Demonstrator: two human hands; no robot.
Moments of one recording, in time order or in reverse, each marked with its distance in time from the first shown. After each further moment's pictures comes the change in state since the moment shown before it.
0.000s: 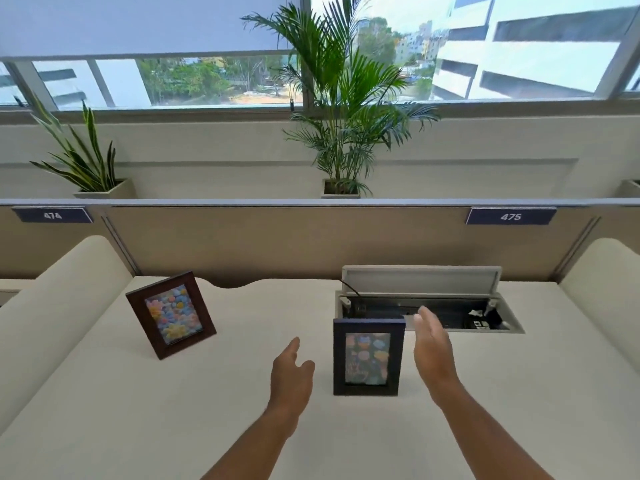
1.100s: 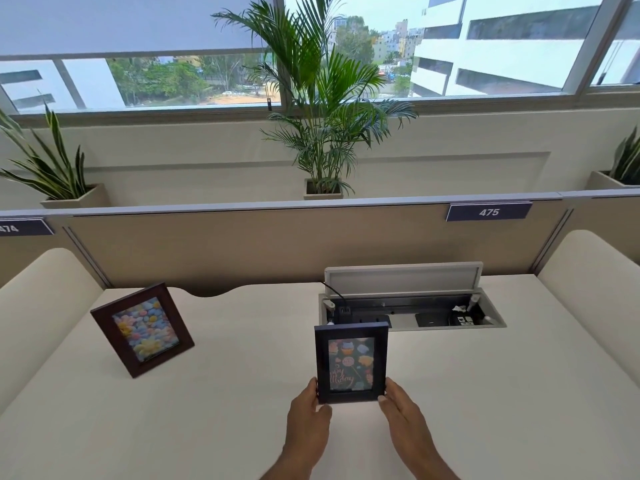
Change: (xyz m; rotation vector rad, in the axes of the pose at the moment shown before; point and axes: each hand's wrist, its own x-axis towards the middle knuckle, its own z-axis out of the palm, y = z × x) left_hand -0.024 -0.037 0.053 0.069 -0.258 0.009; right_hand -0.055 0.108 0.016 -0.008 -0.240 0.222
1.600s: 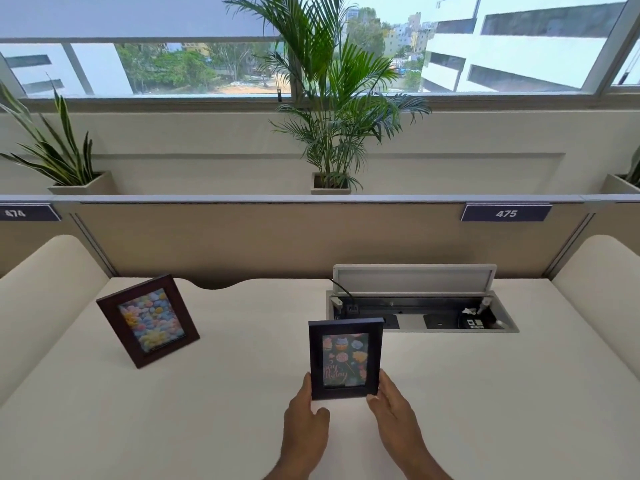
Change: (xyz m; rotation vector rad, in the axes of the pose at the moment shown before) left_hand -0.008 -0.001 -0.013 0.072 0.081 -0.009; right_hand 0.006 -0.013 0.026 -0.038 -0.043 -0.025
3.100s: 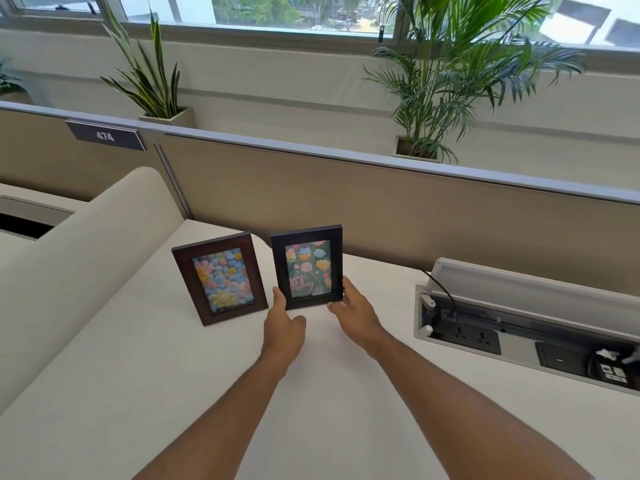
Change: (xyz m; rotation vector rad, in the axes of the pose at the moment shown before) left_hand 0.158 -0.032 -0.172 -0.162 0.369 -0.125; right_hand 0.164 -0.136 0.215 -0.173 -0.388 -0.222
